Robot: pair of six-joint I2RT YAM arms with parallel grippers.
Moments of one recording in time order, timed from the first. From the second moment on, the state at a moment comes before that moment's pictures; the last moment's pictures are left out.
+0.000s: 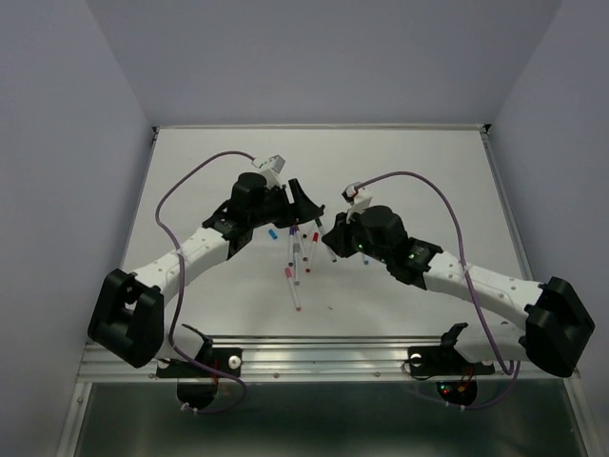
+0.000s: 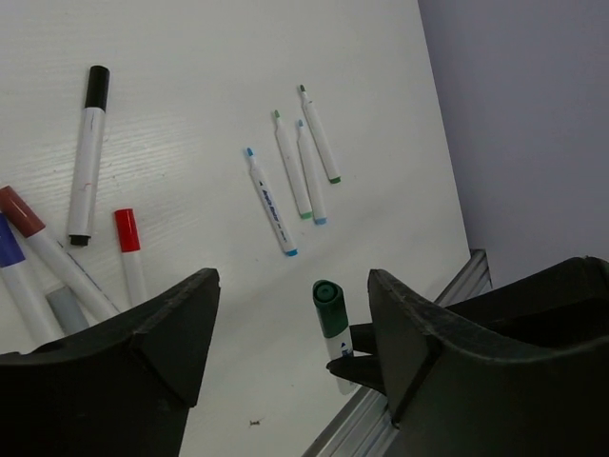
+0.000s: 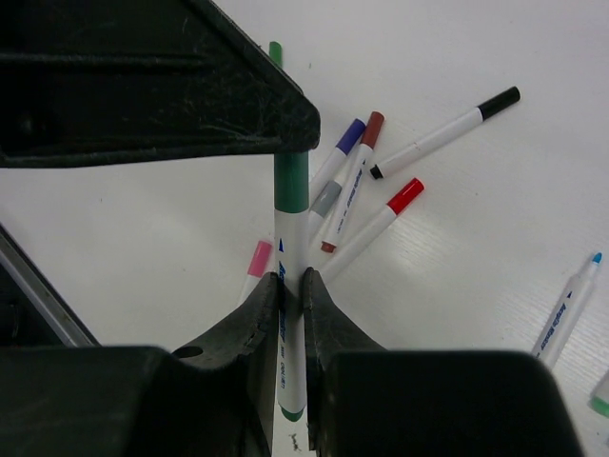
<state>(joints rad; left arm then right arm) -0.53 1.35 0.88 0.06 0.34 -0.73 0.84 1.25 0.79 0.06 0.06 0.38</state>
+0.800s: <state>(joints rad) -0.56 1.43 0.88 0.10 0.34 -0.81 0.78 1.37 0.83 0.10 -0.12 0.35</state>
